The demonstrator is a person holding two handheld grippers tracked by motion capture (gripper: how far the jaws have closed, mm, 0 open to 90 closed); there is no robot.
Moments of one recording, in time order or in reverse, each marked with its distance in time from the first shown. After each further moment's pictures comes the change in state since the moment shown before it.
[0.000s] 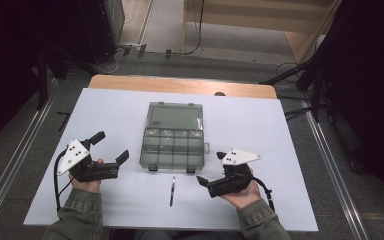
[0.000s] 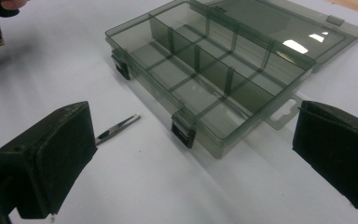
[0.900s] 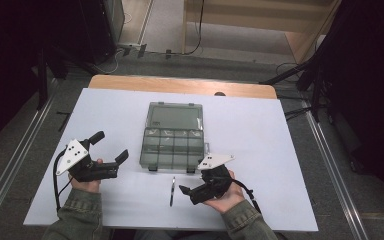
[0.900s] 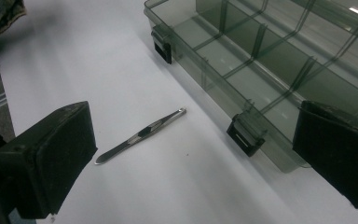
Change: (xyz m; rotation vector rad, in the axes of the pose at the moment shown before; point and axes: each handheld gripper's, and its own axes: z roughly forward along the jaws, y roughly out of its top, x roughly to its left) left arm 0.001 0.000 -0.001 -0.003 0.001 -0.002; right arm 0.031 0.009 0.035 0.125 0.074 -0.032
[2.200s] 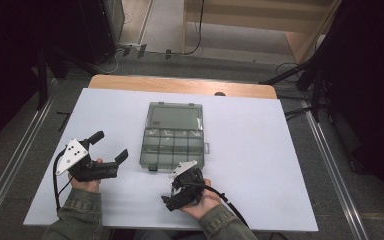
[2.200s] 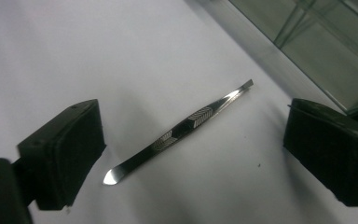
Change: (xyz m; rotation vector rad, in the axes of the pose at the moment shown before) left arm 0.001 0.000 0.000 -0.004 0.004 -0.002; right arm 0.035 0.003 0.067 0.248 -0.047 0.023
